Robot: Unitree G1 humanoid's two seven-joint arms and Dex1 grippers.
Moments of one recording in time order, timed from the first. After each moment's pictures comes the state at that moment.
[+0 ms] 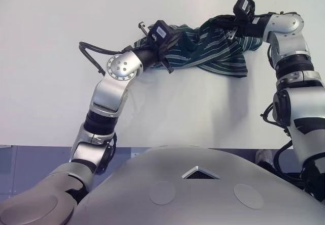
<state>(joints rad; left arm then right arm) -0.20 0.24 -0.27 -0.28 -0.07 0.46 -0.46 -0.73 -0.46 0.08 0.94 0.04 -0.22 1.08</state>
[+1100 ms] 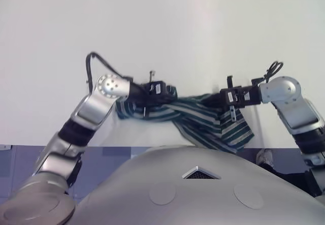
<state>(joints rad) 0.05 0.64 -0.45 -0.39 -0.21 0.48 -1.11 0.08 -0.82 0.35 -0.23 0.17 0.06 1.24</state>
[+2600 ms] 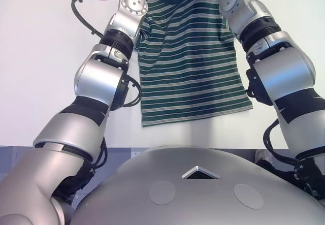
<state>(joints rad) -1.01 0.10 -0.17 1.14 0.09 -0.19 0.15 -1.10 -0.19 0.44 1.30 -0.51 -0.16 -0.21</state>
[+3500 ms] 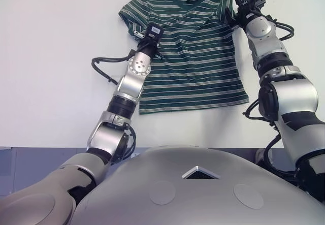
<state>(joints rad) -0.30 0.08 -0.26 0.37 0.17 0.21 0.01 -0.80 -0.30 0.10 1.23 -0.22 -0.13 0.12</state>
